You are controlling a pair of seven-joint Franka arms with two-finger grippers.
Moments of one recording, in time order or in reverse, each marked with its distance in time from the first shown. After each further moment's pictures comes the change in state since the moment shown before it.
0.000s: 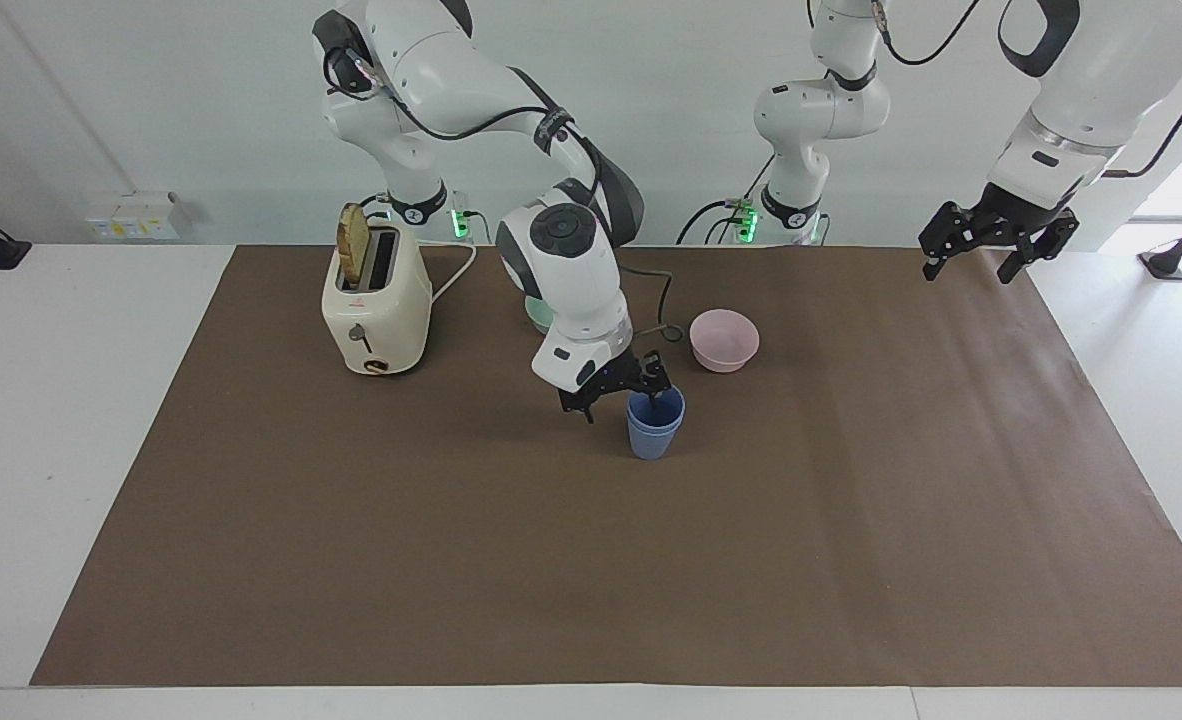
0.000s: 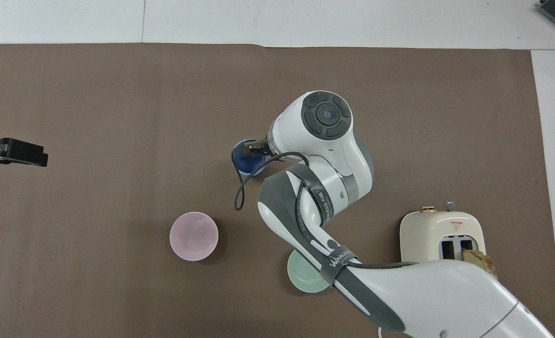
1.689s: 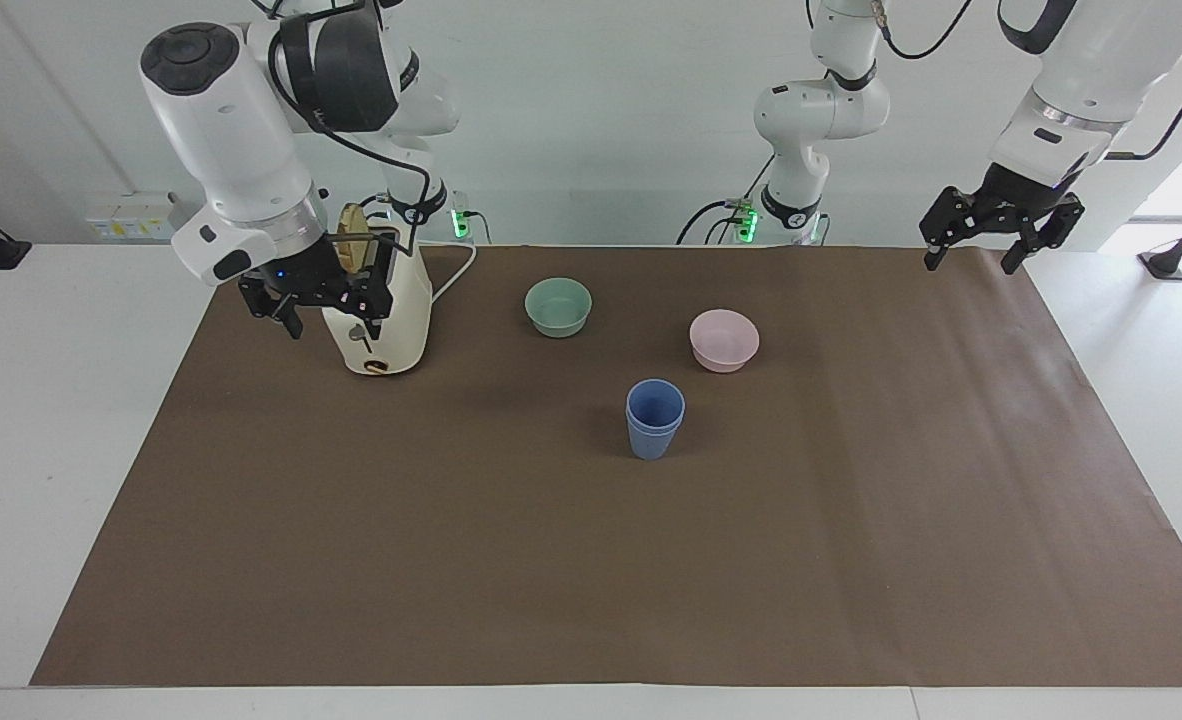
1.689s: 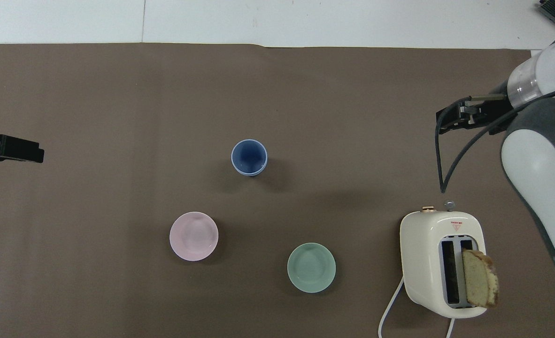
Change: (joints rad) left arm 0.003 -0.008 -0.018 0.043 0.000 -0.017 -0.002; right arm -0.423 -0.323 -0.041 0.088 -0.092 -0.571 -0.274
